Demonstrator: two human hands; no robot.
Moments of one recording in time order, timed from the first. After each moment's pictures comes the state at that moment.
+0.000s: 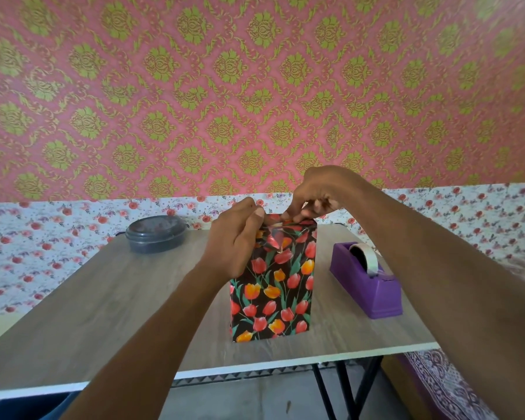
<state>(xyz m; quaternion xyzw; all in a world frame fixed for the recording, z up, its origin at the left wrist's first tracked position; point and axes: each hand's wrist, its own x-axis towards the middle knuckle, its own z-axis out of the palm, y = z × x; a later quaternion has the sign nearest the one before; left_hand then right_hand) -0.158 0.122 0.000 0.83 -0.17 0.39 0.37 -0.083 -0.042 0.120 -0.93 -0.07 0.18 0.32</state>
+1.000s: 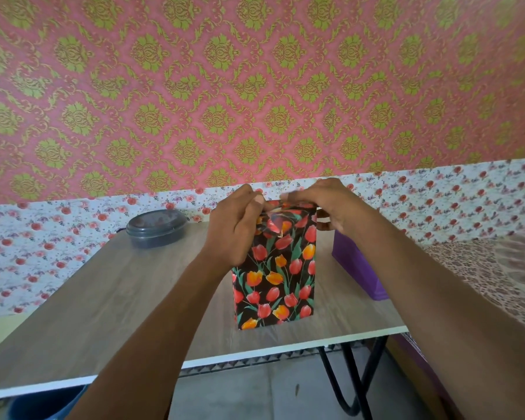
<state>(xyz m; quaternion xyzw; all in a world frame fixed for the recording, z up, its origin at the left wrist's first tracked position) -0.154 0.123 -0.001 0.81 -0.19 0.40 0.38 -0.090 -0.064 0.046 -0.79 -0.07 0.03 0.61</state>
